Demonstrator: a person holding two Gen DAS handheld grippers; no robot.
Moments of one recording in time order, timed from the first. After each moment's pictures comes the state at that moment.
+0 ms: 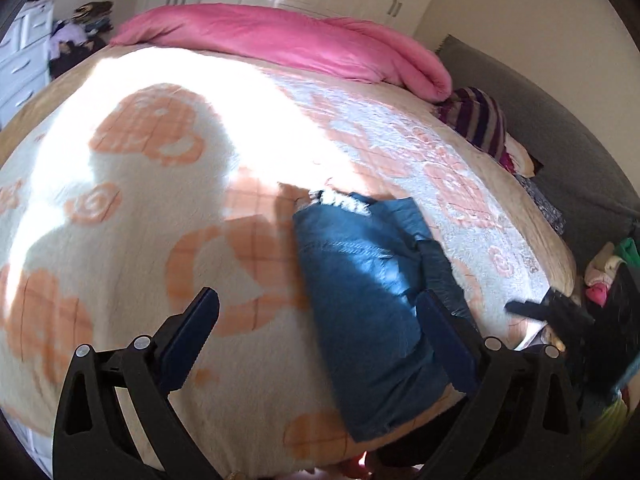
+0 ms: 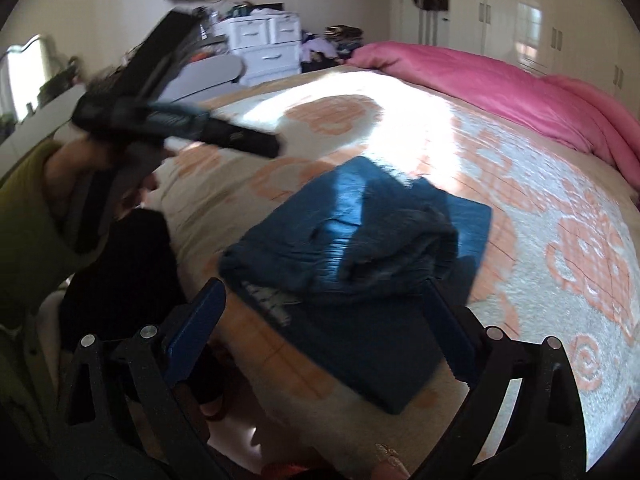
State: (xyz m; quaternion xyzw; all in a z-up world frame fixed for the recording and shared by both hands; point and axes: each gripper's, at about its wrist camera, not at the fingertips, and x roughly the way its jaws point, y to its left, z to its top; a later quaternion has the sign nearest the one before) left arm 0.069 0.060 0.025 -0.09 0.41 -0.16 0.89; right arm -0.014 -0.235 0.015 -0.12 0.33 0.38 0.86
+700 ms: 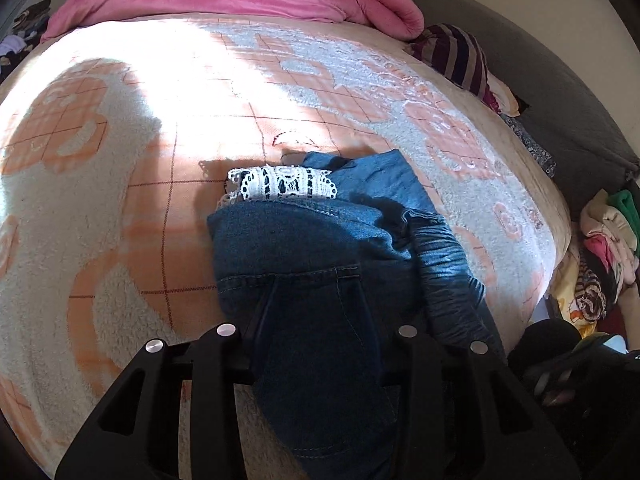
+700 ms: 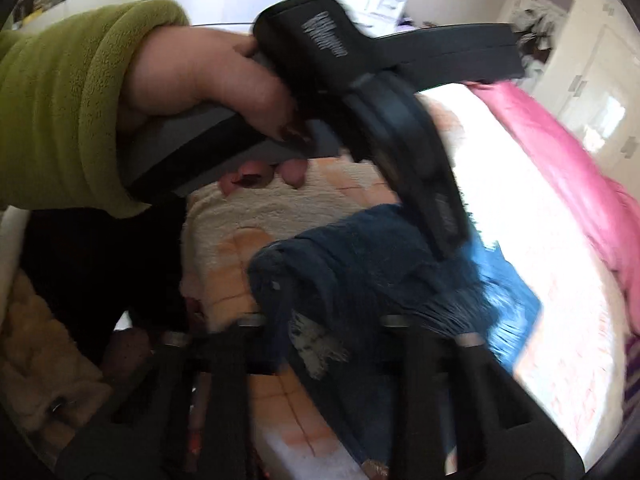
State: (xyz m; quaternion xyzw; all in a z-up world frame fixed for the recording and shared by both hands) left arm 0.137 0.004 -0.021 -0.05 0.49 -0.23 0.84; right arm -0.010 -0.146 -0.008 -0.31 0.31 0.45 0.78
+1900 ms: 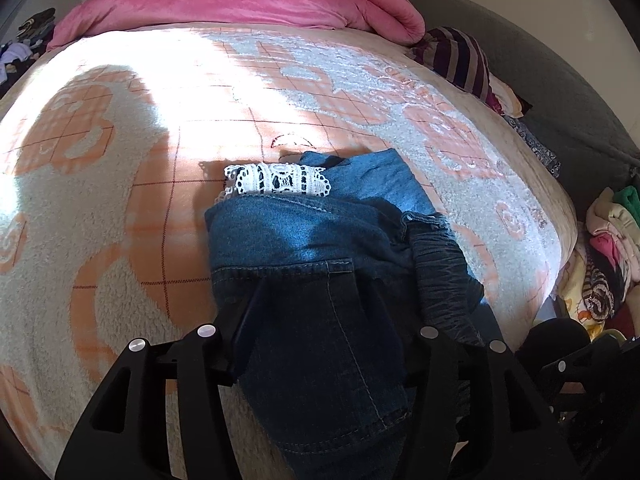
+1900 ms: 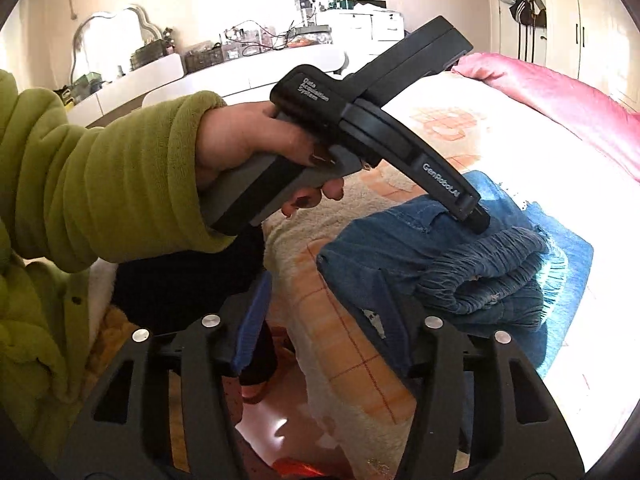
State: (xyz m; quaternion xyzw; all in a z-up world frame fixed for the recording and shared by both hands) left arm 0.124 -0.002 -0.019 -0.04 0.47 -0.21 0.86; right arm -0.022 -0.210 0.015 -0.14 0.32 0.53 0.77
